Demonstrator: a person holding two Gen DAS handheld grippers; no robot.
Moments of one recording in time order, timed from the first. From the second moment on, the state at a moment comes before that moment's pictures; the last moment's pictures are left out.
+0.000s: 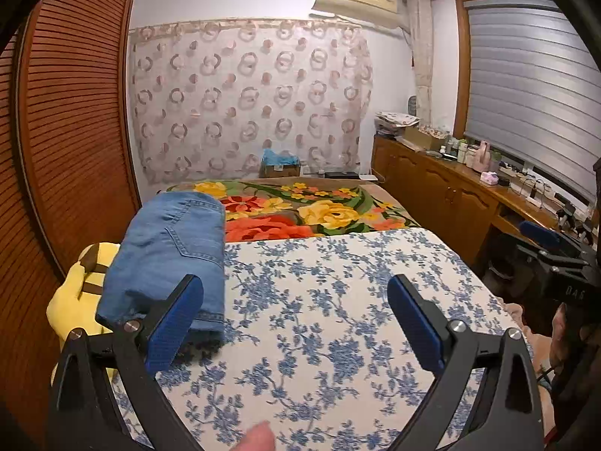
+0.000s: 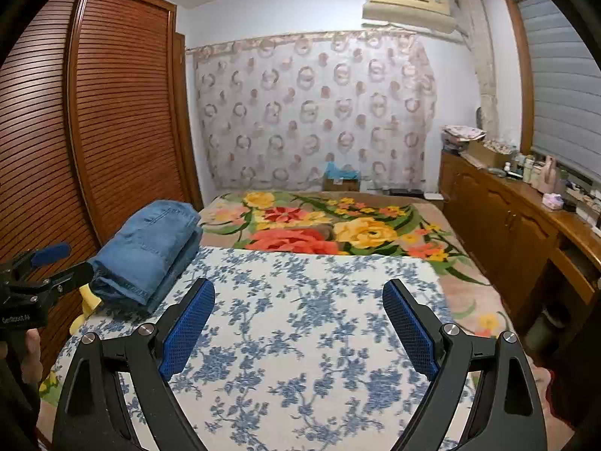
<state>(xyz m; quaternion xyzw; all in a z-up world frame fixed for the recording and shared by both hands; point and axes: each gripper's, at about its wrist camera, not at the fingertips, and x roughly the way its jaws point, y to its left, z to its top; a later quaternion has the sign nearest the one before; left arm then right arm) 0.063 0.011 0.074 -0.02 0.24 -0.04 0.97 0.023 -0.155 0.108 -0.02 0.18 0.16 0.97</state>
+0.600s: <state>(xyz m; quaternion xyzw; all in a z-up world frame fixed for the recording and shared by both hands) 0.047 -0.005 0.081 -0.02 0.23 -0.05 0.97 0.015 -0.165 0.104 -0.01 0.16 0.16 0.97</state>
